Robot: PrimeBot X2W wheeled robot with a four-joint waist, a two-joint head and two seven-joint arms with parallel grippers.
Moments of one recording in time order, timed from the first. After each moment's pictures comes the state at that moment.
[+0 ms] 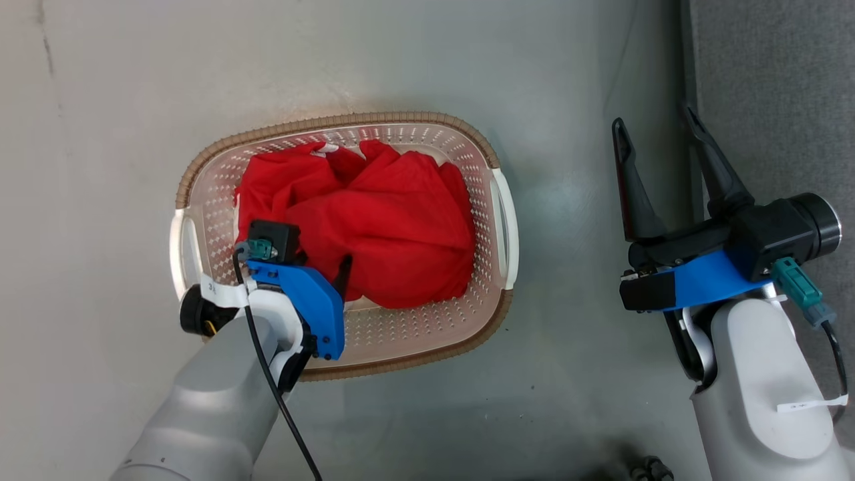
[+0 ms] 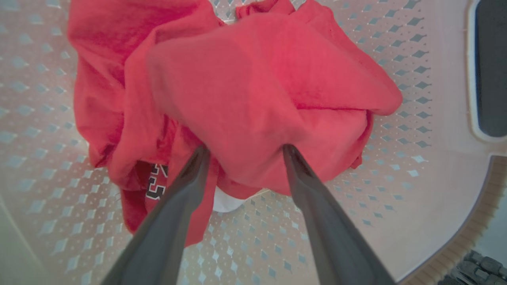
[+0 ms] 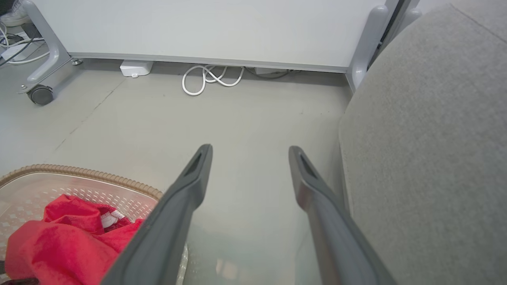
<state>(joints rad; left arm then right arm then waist) -0.80 0.12 -0.86 1.14 -0.83 -0.13 -0.05 -0.47 -0.05 0.05 0.20 -0.04 0.13 -0.26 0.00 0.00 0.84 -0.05</state>
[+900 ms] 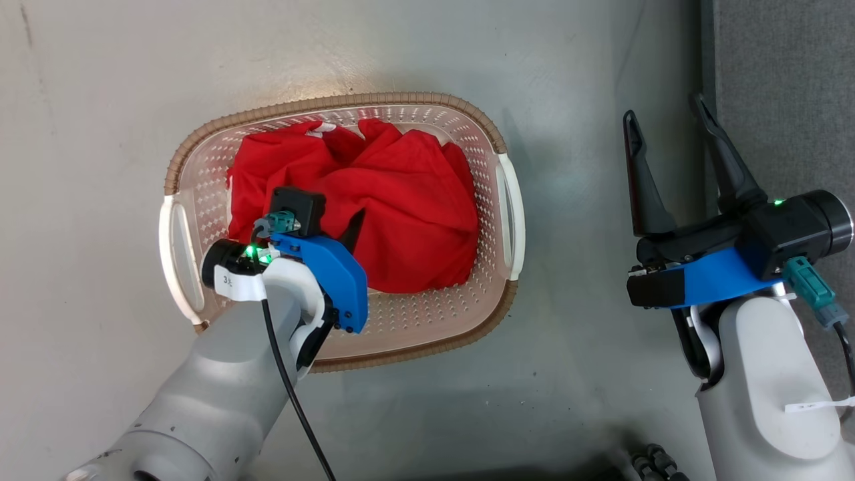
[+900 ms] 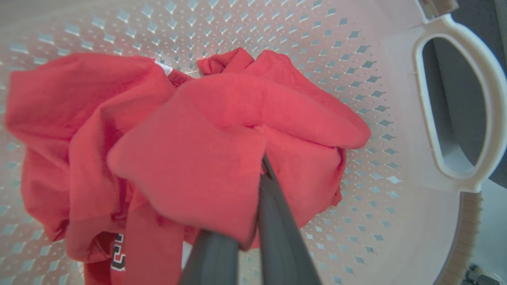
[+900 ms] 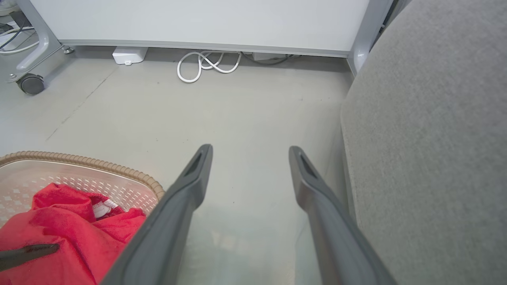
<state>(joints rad) -0.90 0.12 -1.11 1.10 -1.01 -0.13 -0.18 -0.47 -0.05 0.03 0.17 -0.04 0.13 -0.26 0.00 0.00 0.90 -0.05</state>
